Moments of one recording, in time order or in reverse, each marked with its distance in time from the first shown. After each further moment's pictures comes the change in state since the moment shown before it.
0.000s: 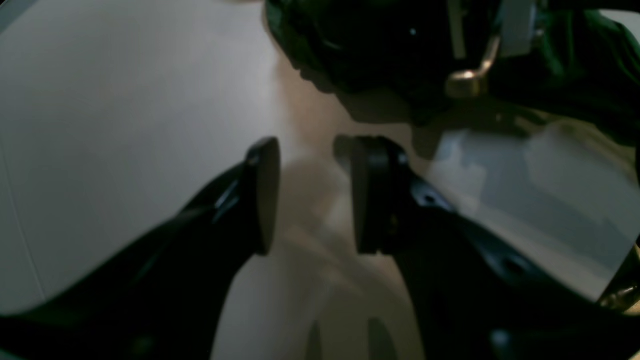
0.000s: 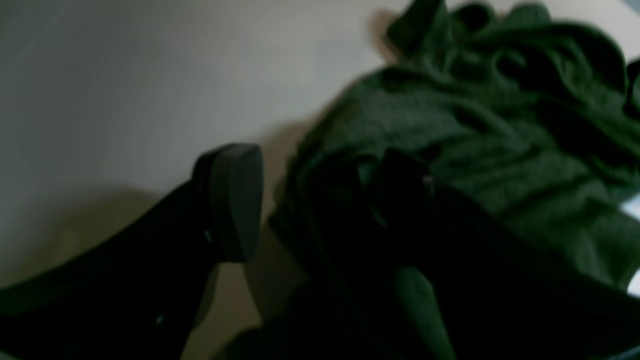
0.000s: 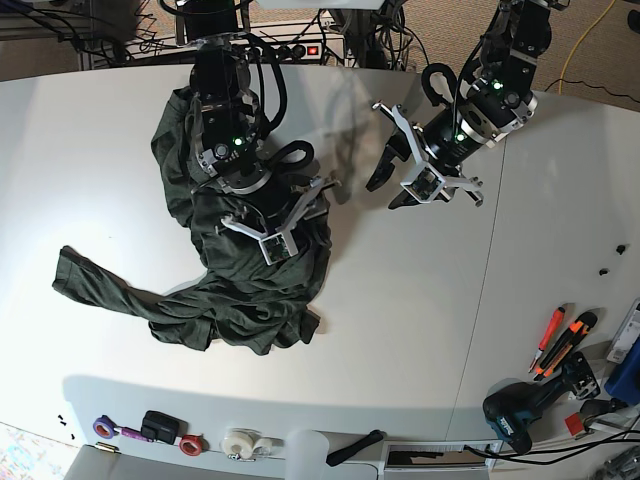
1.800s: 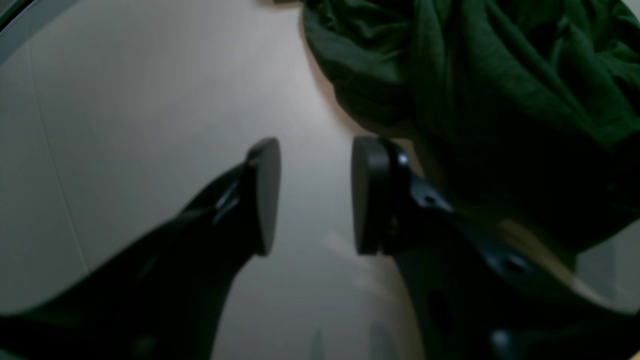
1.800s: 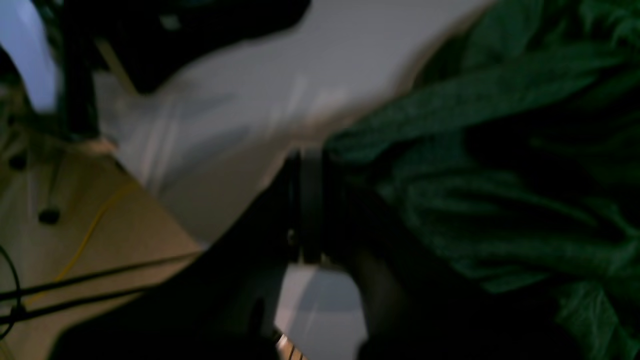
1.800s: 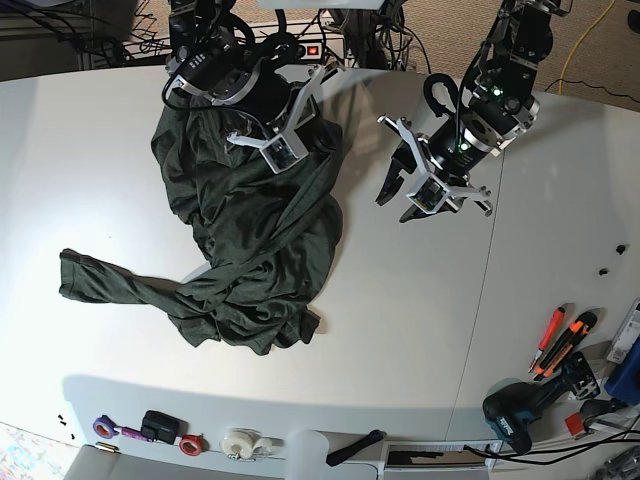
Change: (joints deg) left arm -1.6 -0.3 0.0 0.0 2.9 3.0 0.2; right arm -21.6 1.4 0.0 27.3 15.2 11.7 -18.1
